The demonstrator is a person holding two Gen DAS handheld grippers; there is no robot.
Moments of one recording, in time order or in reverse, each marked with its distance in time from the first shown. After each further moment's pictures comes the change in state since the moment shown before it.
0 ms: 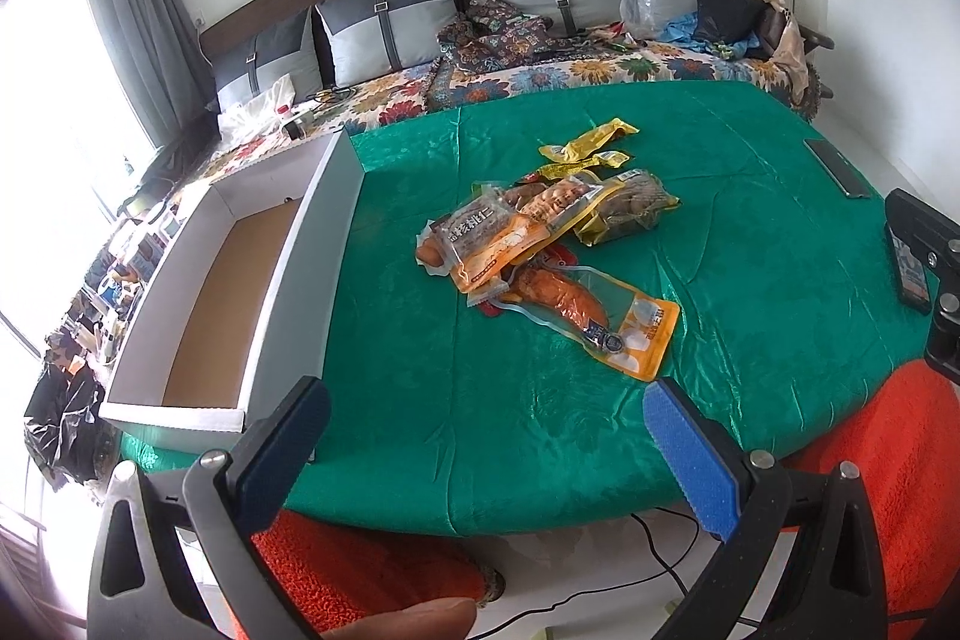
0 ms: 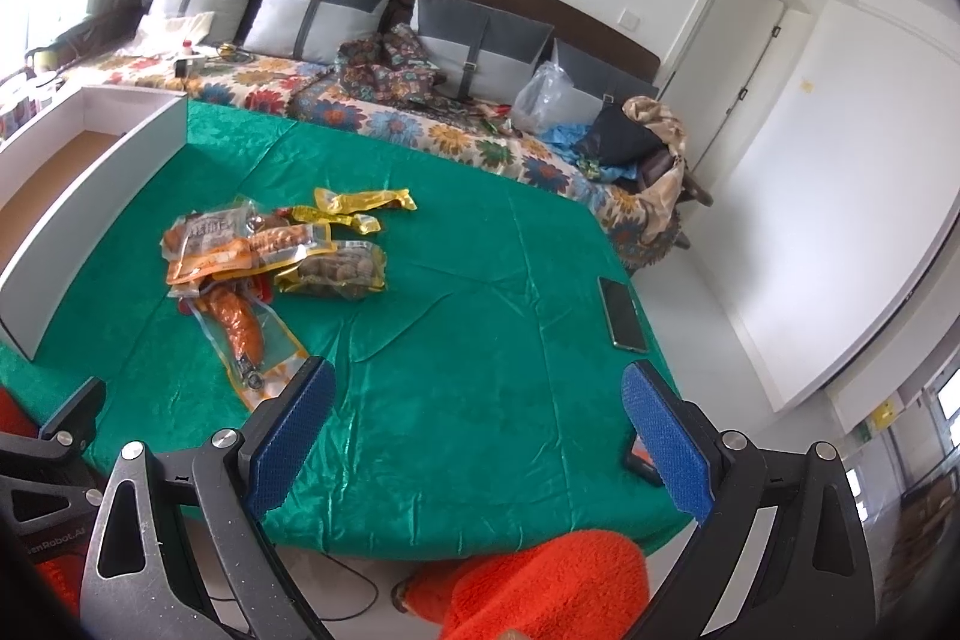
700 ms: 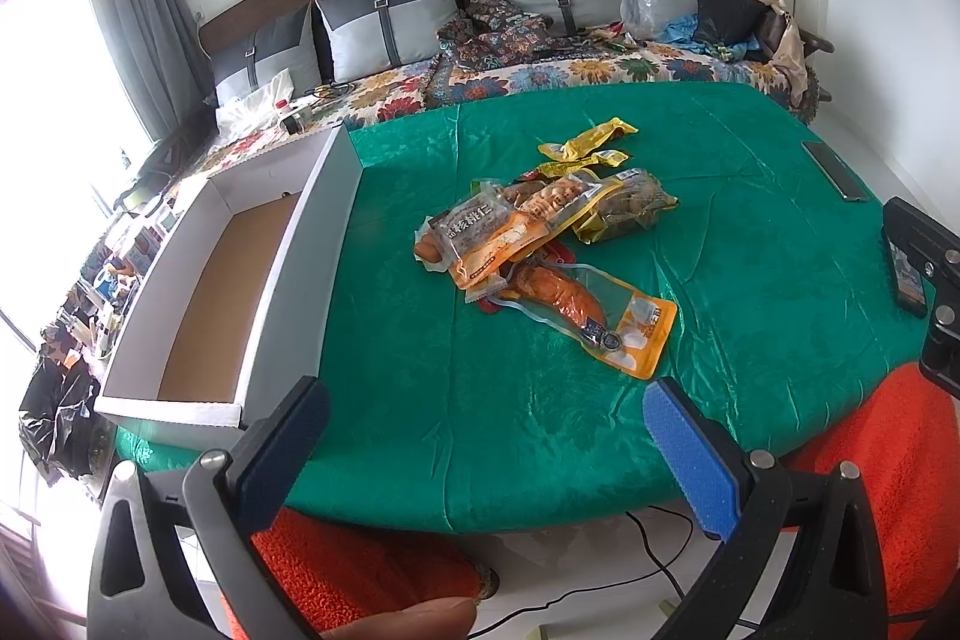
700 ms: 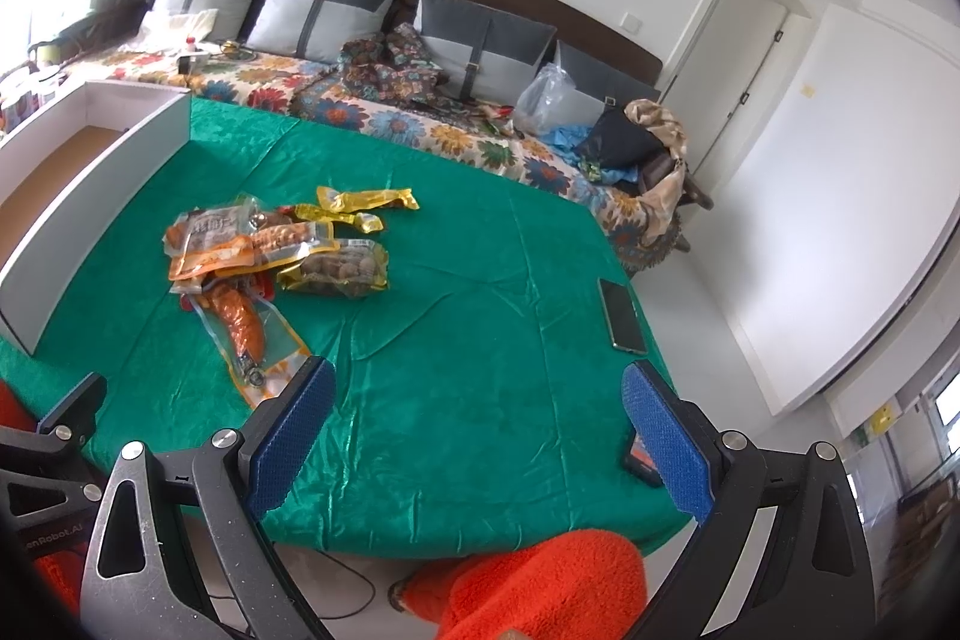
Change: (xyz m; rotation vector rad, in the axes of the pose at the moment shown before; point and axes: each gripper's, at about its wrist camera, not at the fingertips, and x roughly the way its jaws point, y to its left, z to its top) left arm -0.002 0.001 0.000 -0.005 0.003 -0.006; right arm -0.002 0.001 0.001 -0.008 0.001 0.001
